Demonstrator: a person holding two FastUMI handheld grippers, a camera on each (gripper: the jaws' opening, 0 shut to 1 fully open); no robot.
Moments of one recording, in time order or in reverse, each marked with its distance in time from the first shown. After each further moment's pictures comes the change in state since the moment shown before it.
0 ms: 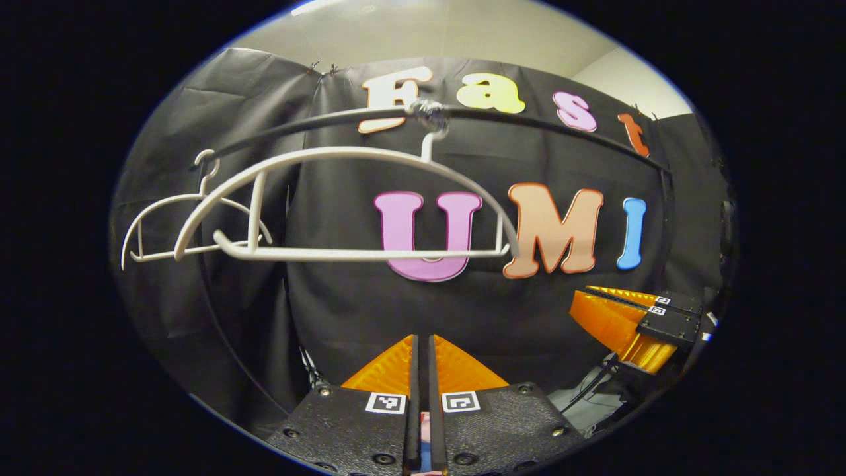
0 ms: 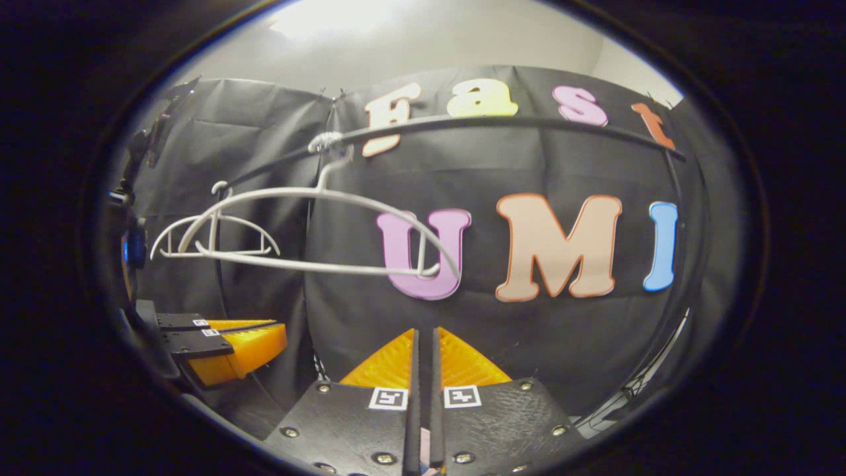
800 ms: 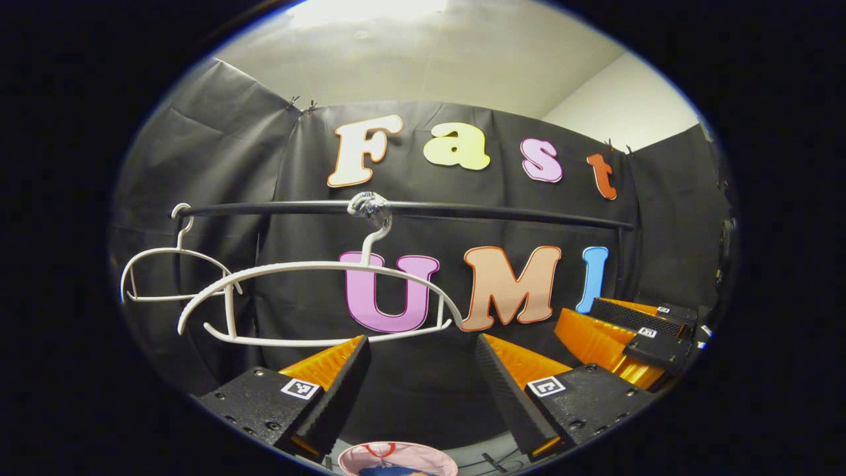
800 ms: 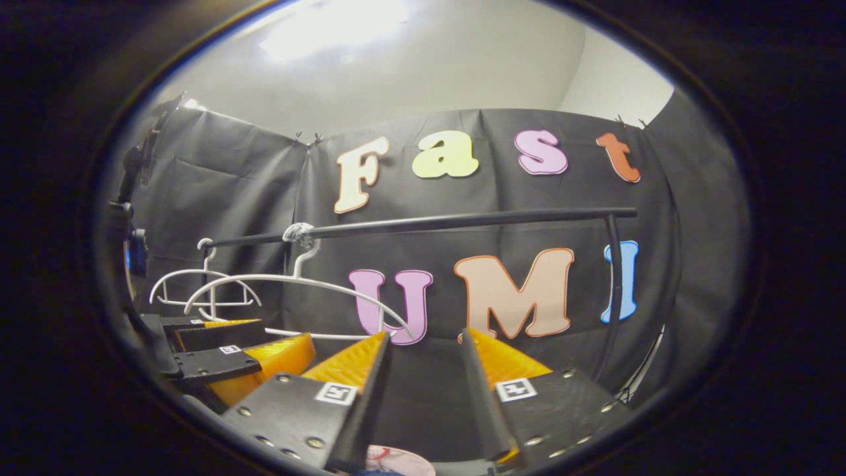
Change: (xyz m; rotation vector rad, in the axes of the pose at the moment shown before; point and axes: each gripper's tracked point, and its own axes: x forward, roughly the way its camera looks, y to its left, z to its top) left arm -0.025 -0.059 0.086 -0.017 -0.188 -0.119; right arm -0.051 -0.046 0.076 0.040 -0.155 -0.123
